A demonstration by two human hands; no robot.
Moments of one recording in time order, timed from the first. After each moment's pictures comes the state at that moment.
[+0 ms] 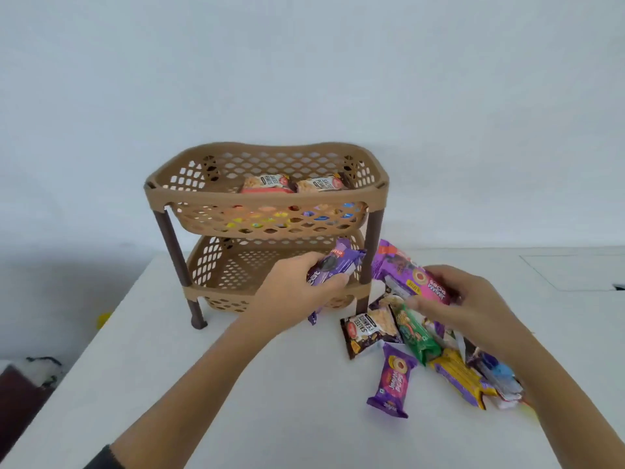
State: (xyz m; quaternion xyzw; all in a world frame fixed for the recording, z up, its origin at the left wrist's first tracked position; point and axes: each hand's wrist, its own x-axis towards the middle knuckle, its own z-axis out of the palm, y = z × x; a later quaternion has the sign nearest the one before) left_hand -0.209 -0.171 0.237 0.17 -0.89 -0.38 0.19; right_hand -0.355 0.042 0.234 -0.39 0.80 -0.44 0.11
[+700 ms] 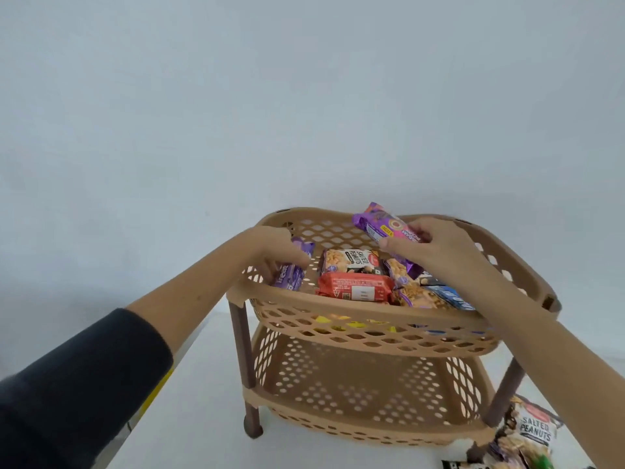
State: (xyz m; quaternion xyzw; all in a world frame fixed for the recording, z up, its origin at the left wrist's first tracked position) left_hand -0.254 -0.449 0.335 0.39 -0.88 -0.25 -0.04; right_hand -0.403 -0.243 0.330 -0.44 0.79 -0.42 0.04
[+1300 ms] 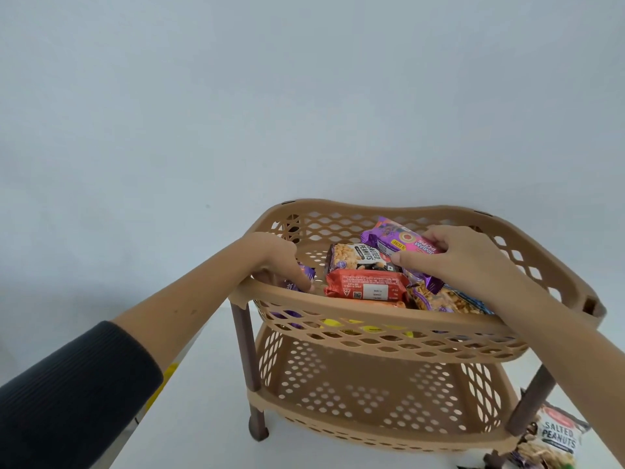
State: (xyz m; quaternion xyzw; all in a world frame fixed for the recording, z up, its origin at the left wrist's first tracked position) left_hand -0.258 -0.463 0.315 0.38 -0.89 -0.19 -0.16; right_hand -0.405 -0.249 0.323 -0.43 0.85 -0.30 0.03
